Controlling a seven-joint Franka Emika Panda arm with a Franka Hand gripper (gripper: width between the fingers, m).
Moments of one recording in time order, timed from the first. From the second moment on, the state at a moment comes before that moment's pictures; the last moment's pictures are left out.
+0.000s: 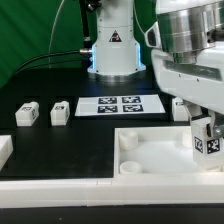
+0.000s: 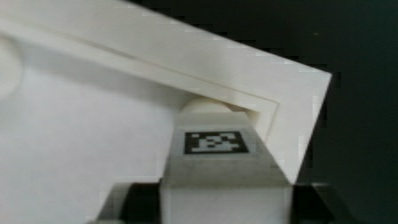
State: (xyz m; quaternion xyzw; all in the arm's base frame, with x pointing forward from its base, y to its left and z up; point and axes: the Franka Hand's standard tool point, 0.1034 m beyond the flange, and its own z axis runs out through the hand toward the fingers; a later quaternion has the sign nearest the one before) arm 0.618 0.112 0.080 -0.78 0.62 0.02 0.10
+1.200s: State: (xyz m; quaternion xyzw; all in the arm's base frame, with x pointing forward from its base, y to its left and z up) arm 0.613 0.114 0.070 -0.89 0.45 0.01 0.09
